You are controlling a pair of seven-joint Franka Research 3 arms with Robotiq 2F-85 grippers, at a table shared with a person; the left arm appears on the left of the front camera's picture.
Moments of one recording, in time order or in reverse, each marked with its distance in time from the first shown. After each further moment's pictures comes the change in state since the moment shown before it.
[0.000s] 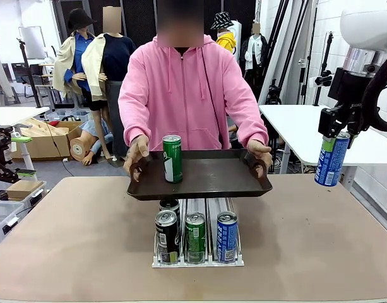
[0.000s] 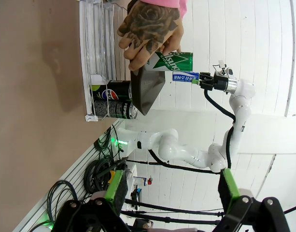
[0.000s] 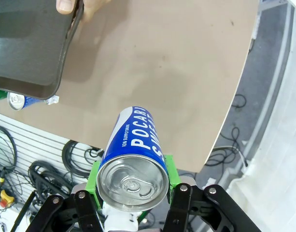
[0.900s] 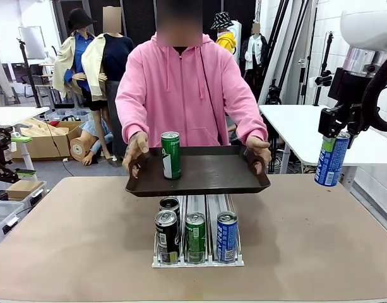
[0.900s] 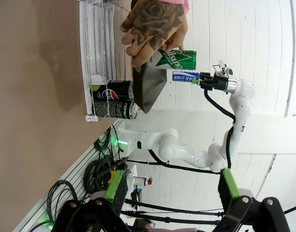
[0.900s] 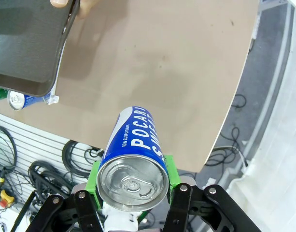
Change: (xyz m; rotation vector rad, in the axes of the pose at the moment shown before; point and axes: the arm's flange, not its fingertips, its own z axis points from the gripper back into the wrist) left arm 0.000 0.000 0.000 0.000 0.000 0.000; right arm 0.000 0.000 0.000 0.000 0.000 0.000
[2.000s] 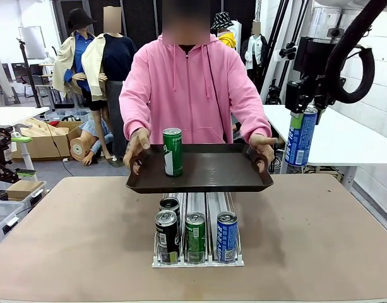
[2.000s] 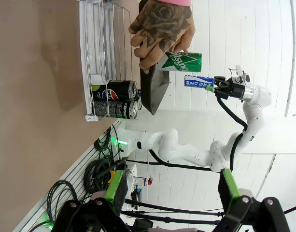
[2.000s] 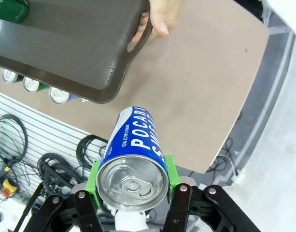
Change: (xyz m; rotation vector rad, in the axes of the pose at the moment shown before) left arm 0.000 0.000 0.000 0.000 0.001 0.000; right arm 0.027 0.089 0.057 -0.012 -0.008 0.108
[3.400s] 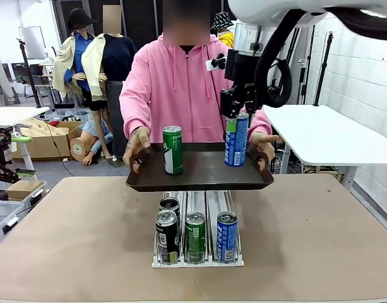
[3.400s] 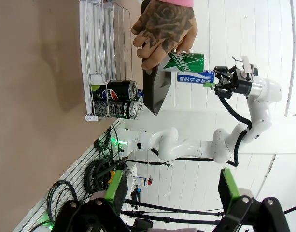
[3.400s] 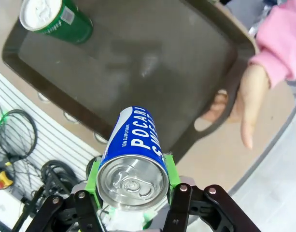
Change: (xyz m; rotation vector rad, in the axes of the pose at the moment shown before) left arm 0.000 0.000 0.000 0.000 0.000 0.000; right arm 0.103 0.104 -0.038 0.053 -0.009 0.257
